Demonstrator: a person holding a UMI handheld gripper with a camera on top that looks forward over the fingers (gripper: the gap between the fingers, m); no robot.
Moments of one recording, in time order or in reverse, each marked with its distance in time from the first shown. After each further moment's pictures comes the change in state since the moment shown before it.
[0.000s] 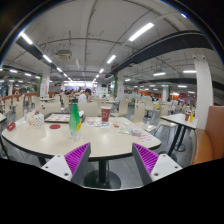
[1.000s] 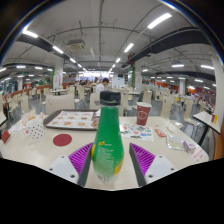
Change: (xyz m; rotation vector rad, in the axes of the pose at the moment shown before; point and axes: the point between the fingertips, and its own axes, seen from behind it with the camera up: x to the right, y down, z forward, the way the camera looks) arm -0.185 -0.024 0.259 -0.108 -0.177 -0.020
